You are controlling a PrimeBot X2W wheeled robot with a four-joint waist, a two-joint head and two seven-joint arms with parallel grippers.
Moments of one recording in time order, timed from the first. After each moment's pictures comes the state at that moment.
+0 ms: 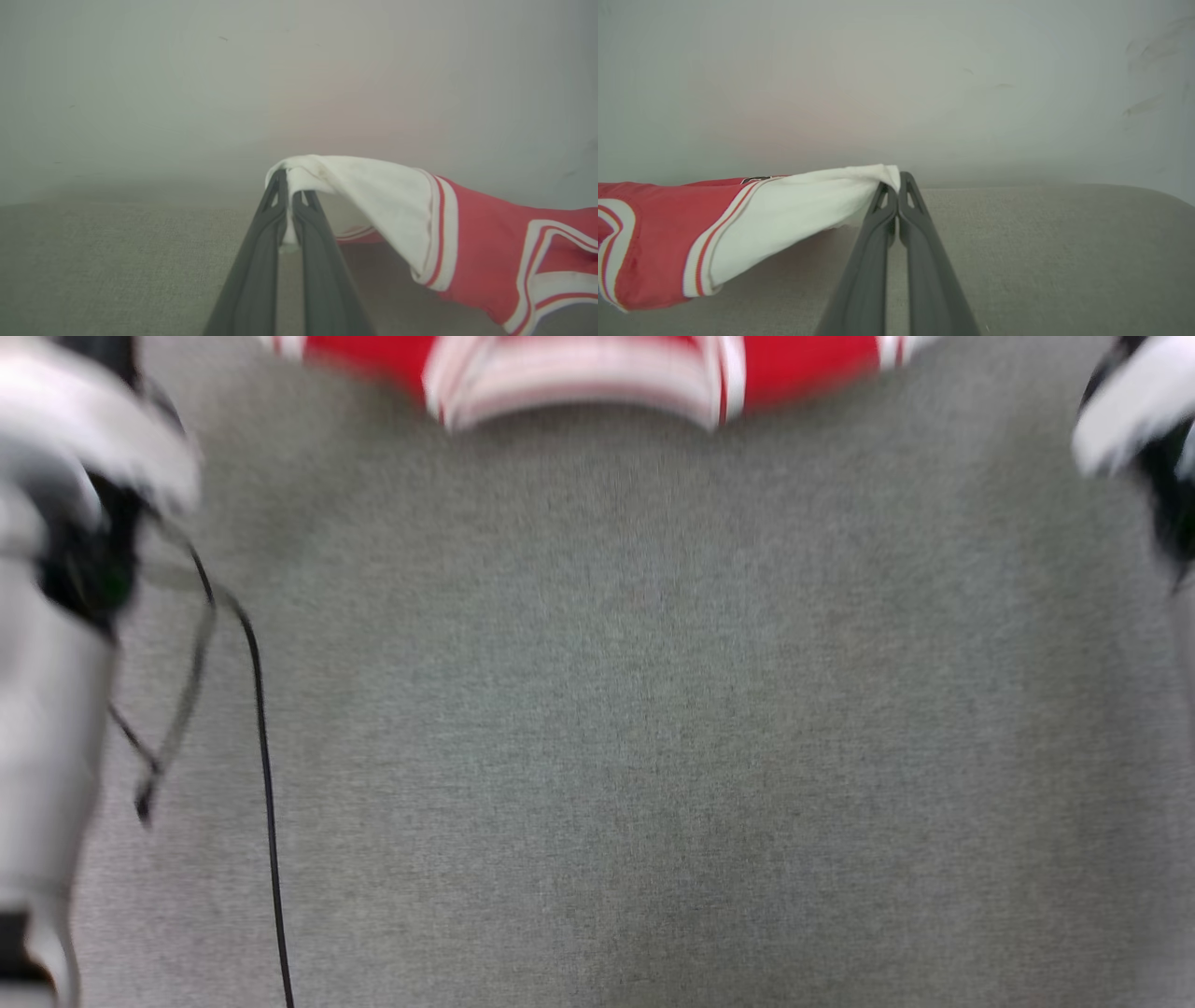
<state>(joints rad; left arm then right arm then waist) -1.06 0.49 -0.36 0.72 -0.79 -0.10 -0.15 -1.11 -0.30 0.13 0.81 0.47 0.13 0.00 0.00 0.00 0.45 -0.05</state>
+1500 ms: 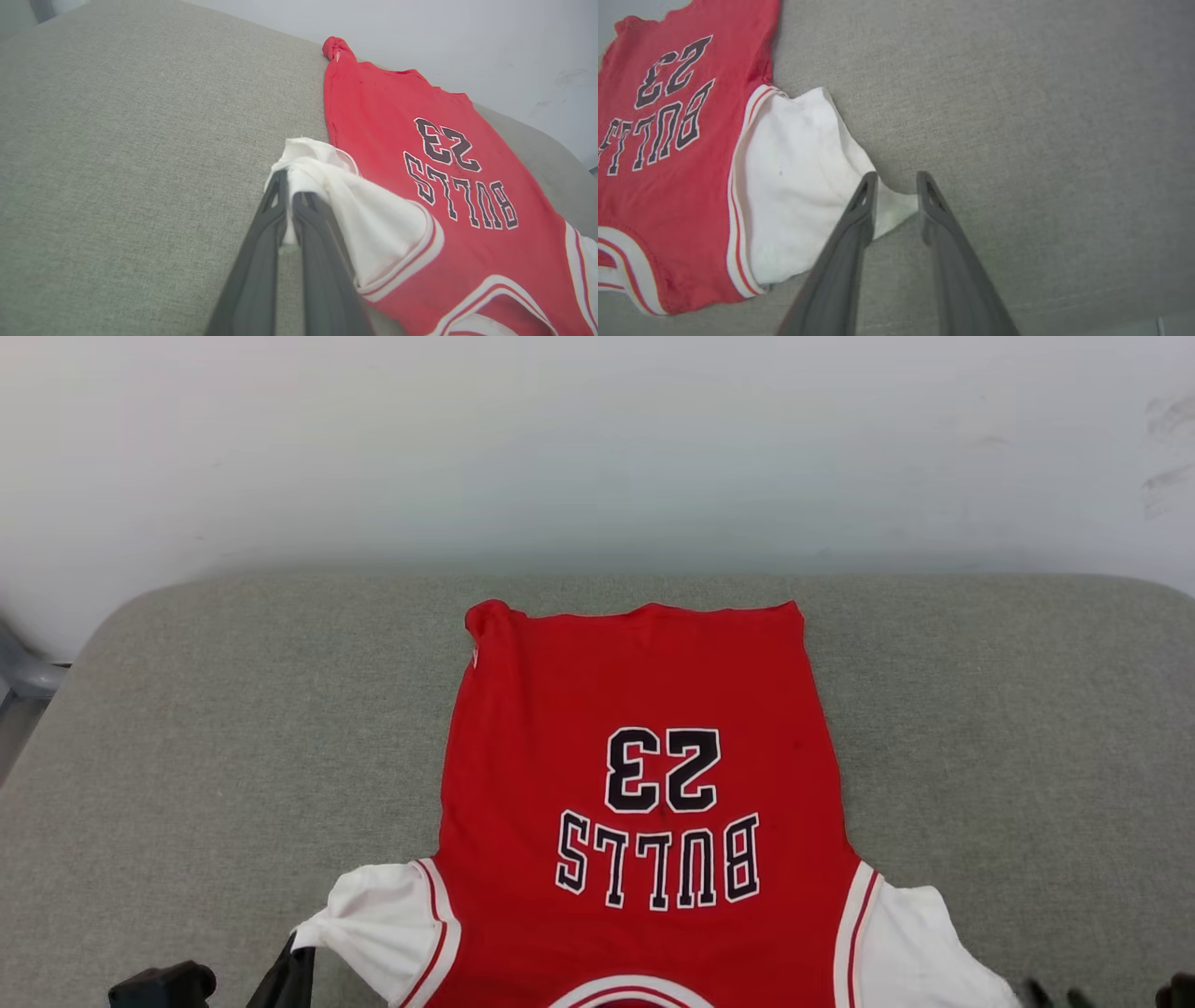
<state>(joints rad) 0.19 0.53 -0.35 -0.03 -0.87 0.25 -0.16 0.28 -0.05 -0.25 0.04 0.31 0.13 0.32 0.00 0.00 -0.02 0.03</state>
